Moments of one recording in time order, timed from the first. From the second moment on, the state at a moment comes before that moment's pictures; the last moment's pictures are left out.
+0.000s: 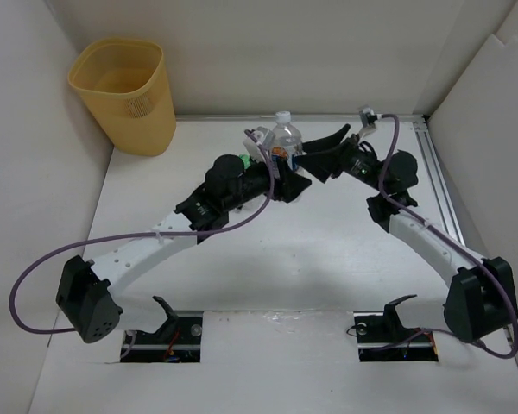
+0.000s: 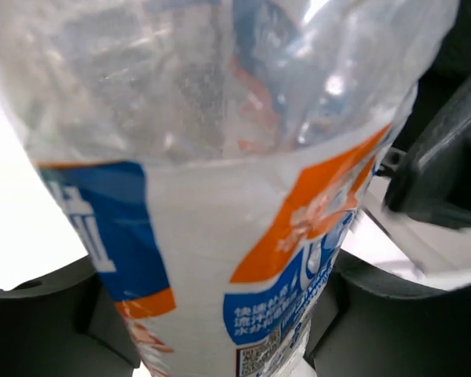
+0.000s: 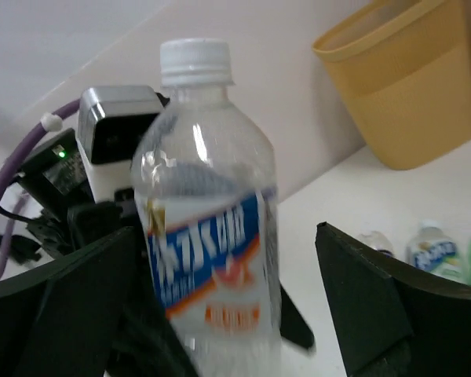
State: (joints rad) left arm -0.82 1.29 1.05 0.17 0.20 -0.52; right arm 0.39 1.30 0.90 0.89 -0.73 0.90
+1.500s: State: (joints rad) left arm 0.10 2.19 2.32 -0.13 -0.33 -0.50; right arm 0.46 1.60 1.10 0.10 -0.36 0.08
